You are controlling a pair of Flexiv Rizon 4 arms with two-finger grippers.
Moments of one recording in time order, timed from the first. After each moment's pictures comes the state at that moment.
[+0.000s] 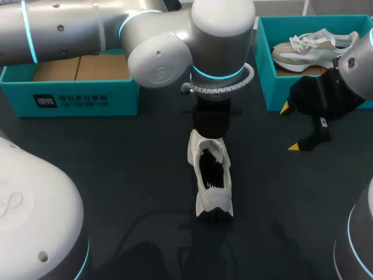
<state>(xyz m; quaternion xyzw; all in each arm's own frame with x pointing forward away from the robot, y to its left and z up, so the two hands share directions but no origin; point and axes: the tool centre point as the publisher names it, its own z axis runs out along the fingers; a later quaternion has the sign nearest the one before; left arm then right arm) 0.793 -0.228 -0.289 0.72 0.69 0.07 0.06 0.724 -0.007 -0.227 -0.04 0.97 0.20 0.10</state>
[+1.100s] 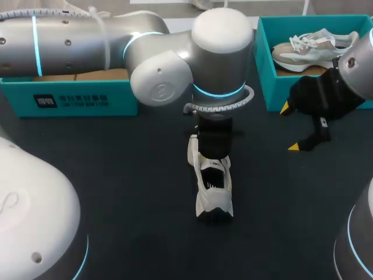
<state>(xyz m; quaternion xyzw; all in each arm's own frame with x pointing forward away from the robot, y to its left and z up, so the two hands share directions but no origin) 0.746 -0.236 -0.325 0.73 0.69 0.02 0.03 0.724 -0.007 -0.227 -0.04 0.97 0.20 0.10</state>
